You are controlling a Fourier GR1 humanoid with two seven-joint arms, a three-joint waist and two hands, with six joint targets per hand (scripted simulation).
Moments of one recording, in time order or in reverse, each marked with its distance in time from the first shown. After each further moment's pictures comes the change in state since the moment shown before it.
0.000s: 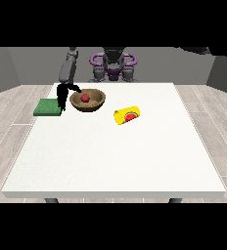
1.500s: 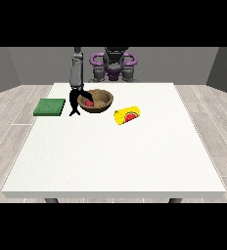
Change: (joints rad) left arm -0.134 0.071 -0.005 -0.075 0.094 -0.043 0.154; right arm -0.075 0.076 0.008 0.097 0.104 -0.222 -0.083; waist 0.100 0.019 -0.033
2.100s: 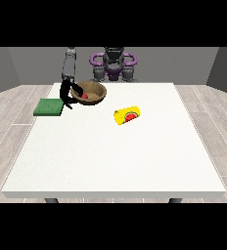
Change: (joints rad) left arm 0.079 0.036 0.039 0.141 -0.006 -0.044 -0.056; right arm 0.034 -0.130 0.120 -0.122 0.200 -0.117 0.371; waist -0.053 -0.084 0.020
